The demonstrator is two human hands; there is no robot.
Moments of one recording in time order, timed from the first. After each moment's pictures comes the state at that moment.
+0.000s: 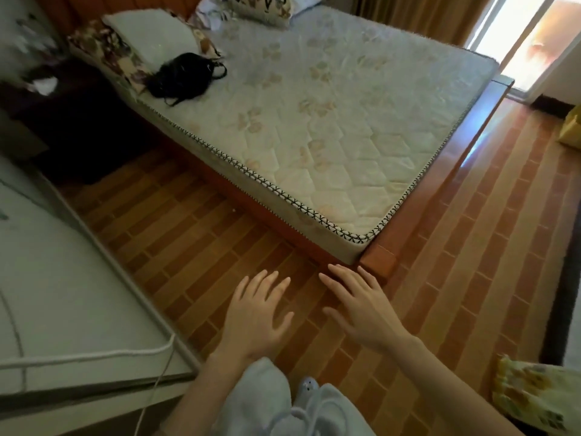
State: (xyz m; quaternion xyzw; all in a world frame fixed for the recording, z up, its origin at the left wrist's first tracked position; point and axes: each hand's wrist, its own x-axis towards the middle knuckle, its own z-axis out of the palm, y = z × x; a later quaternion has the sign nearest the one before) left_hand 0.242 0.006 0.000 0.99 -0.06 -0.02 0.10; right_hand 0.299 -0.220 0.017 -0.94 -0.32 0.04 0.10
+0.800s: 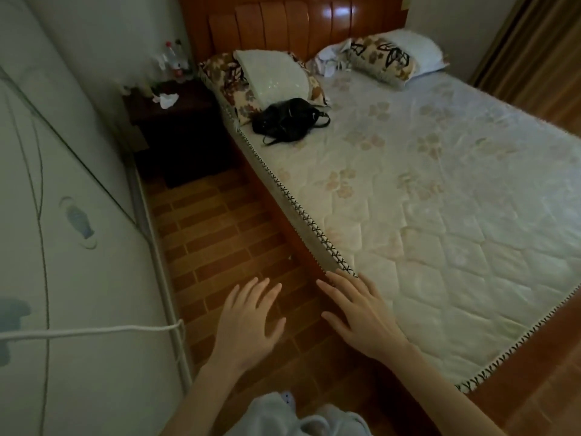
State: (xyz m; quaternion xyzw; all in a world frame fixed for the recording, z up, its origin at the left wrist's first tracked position) left_hand 0.413 0.224 0.008 0.98 0.14 0.04 0.10; right_hand 0.553 0.027 0.034 -0.87 -0.48 0.04 0.10
